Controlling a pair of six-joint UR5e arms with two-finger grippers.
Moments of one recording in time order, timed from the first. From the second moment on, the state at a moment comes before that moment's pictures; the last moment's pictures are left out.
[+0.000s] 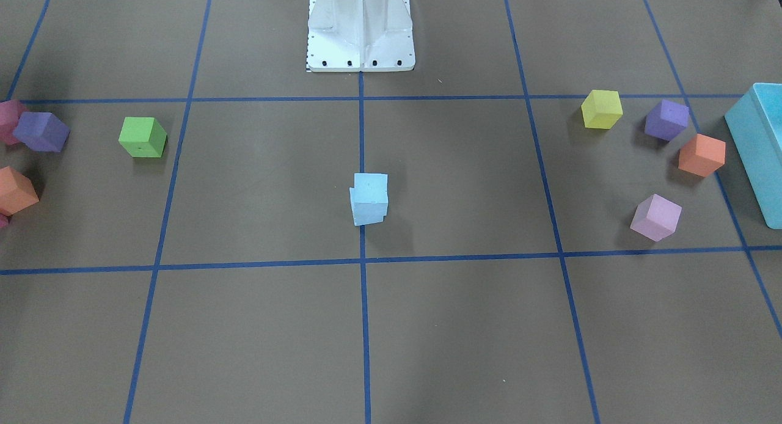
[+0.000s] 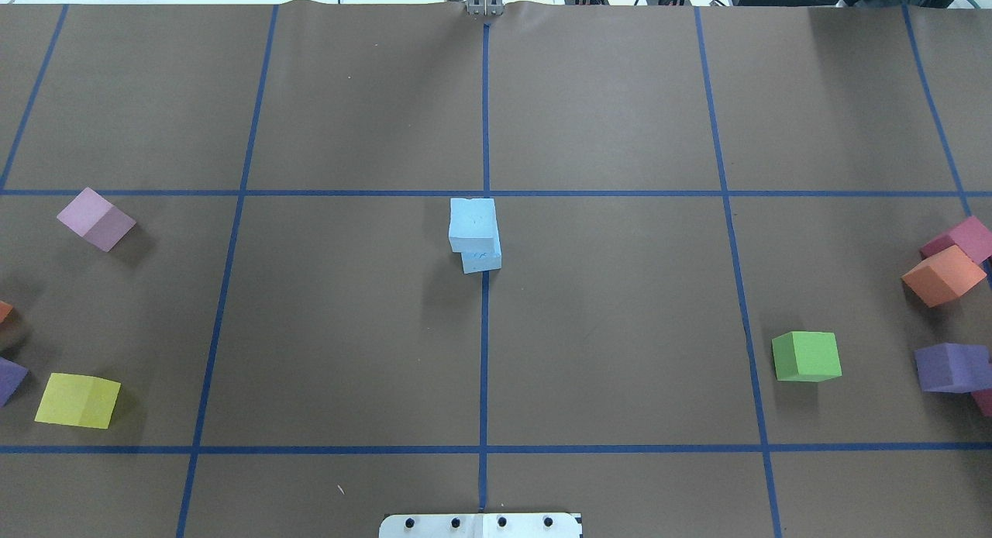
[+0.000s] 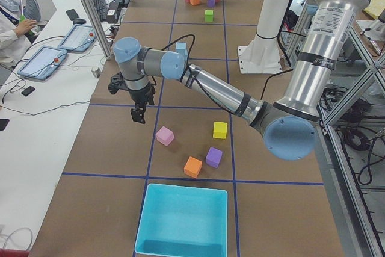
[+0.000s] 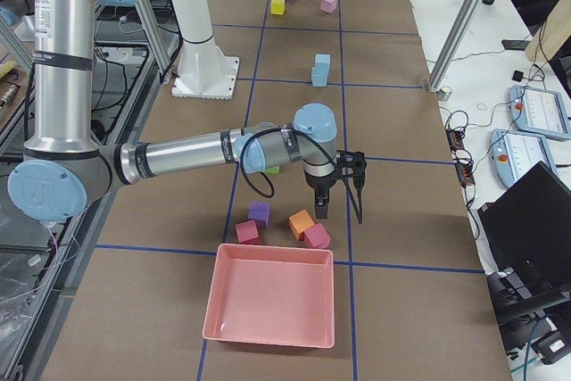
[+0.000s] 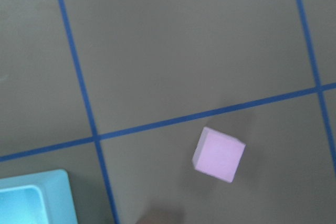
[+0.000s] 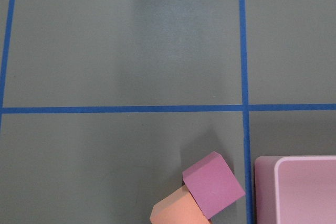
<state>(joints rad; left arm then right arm) -1.49 -1.76 -1.76 -1.22 -2.34 0.11 1.48 -1.67 1.87 -1.46 2.30 0.33</state>
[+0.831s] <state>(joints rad) -1.50 -1.70 -1.74 -1.23 -2.37 0.12 1.49 -1.69 1.86 -1.46 2.28 0.31</state>
